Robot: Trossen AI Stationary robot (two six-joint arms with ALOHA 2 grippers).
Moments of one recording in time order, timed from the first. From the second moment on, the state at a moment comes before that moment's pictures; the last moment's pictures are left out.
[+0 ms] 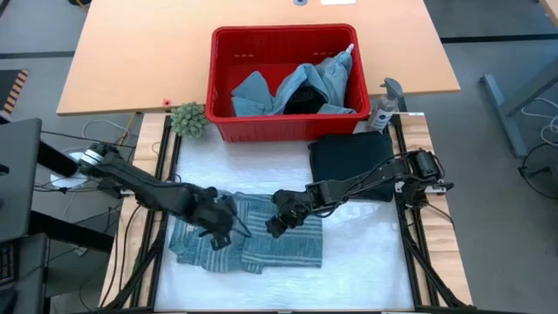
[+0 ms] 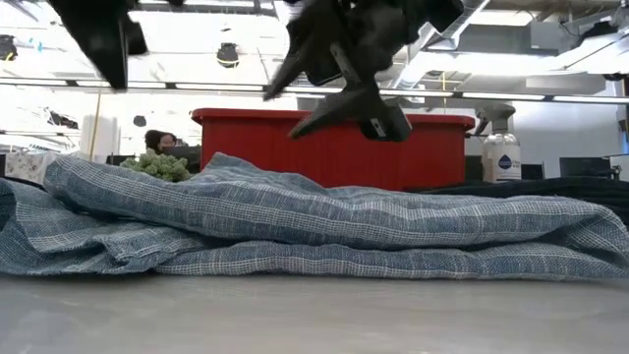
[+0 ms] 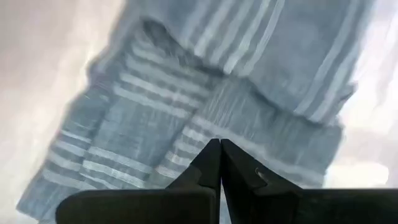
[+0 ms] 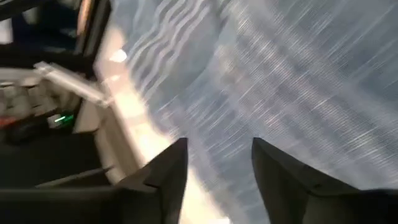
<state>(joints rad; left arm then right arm) -0.43 1.38 1.13 -0.97 -0.19 -0.79 0.18 1.86 1.32 -0.21 -0.13 1.12</state>
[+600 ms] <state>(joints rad) -0.61 1.25 1.13 -0.85 -0.58 -0.93 0.08 1.87 1.32 -0.18 -0.01 0.88</state>
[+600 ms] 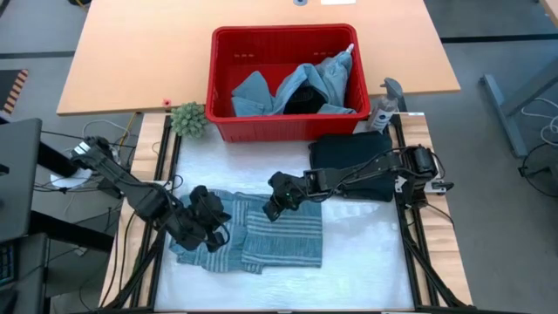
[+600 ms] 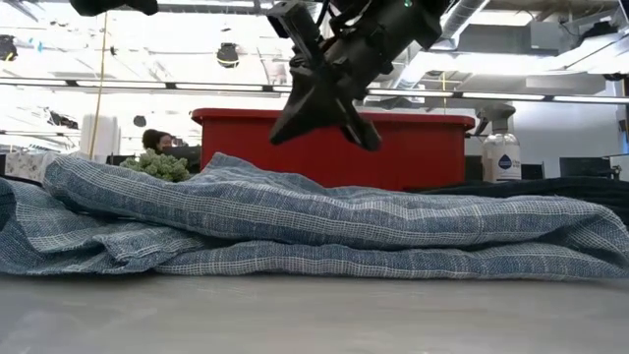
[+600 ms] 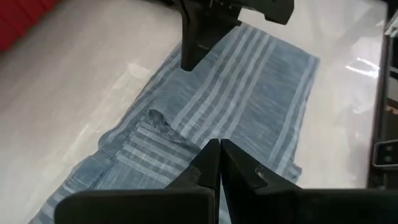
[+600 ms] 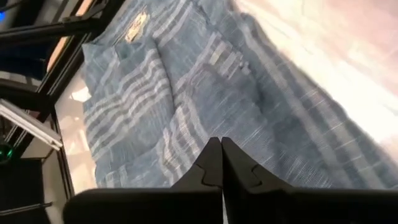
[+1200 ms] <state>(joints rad) -0.58 1.38 1.13 -0.75 -0.58 -0.92 0.10 2.07 1.37 -0.13 -0.03 0.84</state>
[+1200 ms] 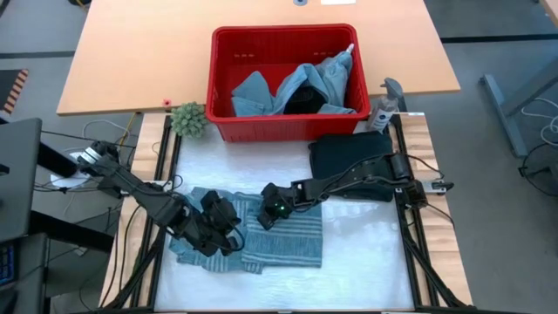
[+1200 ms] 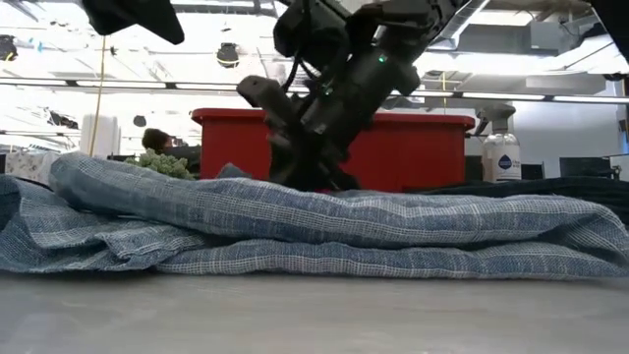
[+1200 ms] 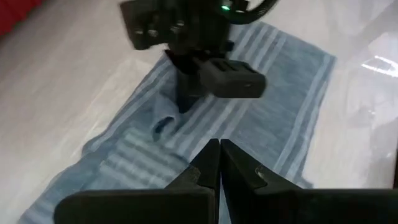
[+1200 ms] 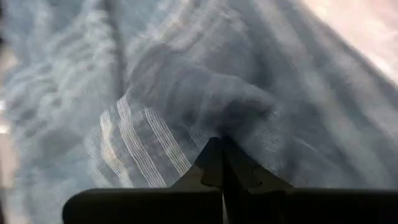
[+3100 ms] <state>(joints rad) -0.46 1.82 0.86 -0.05 -0.56 -0.81 0.46 1.85 1.37 -1.01 0.15 1.64</state>
